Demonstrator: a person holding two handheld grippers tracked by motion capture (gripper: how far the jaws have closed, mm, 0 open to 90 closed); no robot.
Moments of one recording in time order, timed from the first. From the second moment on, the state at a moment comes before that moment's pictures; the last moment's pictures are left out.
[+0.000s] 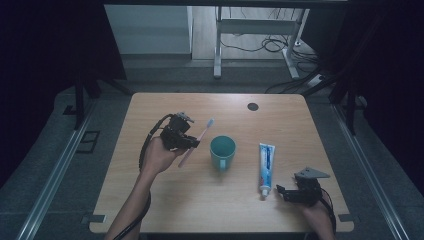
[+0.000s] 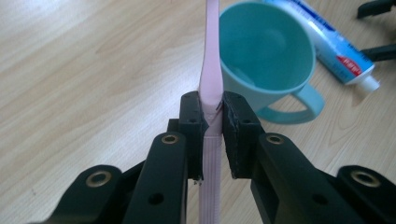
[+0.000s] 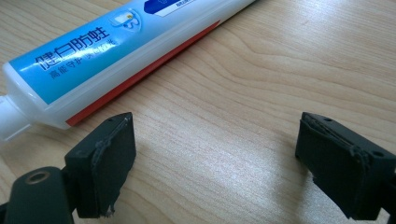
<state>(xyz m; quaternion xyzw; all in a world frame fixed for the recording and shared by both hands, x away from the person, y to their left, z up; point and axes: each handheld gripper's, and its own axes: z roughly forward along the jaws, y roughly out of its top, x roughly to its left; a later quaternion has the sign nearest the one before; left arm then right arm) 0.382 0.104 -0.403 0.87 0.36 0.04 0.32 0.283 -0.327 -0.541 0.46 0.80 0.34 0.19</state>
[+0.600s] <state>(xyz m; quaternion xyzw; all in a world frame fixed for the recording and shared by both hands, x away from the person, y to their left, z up) 0.379 0.095 -0.387 0.86 0.35 0.06 0.38 0.283 -0.327 -0.541 0.45 0.80 0.34 0.20</state>
